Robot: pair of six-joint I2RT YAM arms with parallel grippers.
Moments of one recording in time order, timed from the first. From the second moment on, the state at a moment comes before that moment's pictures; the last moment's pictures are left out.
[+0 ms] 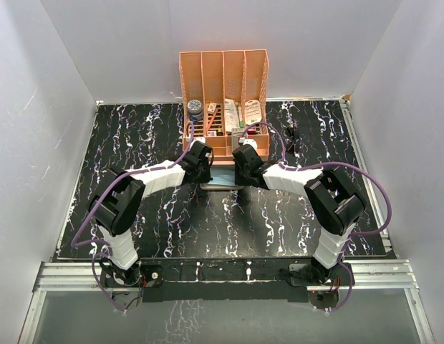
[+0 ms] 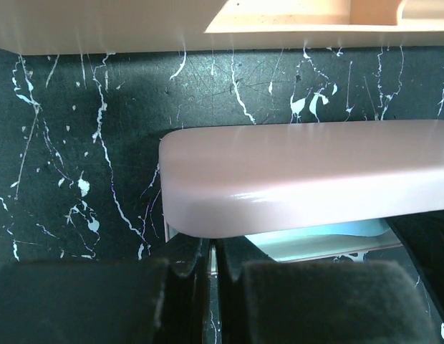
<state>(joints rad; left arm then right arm) -0.63 1.80 1.08 -0.23 -0.19 -0.59 0.64 1.79 1.04 -0.12 0.17 0.52</state>
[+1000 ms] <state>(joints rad) -0.62 1.83 1.12 -0.30 -0.16 -0.60 0.63 1.79 1.04 -0.15 0.15 0.52</state>
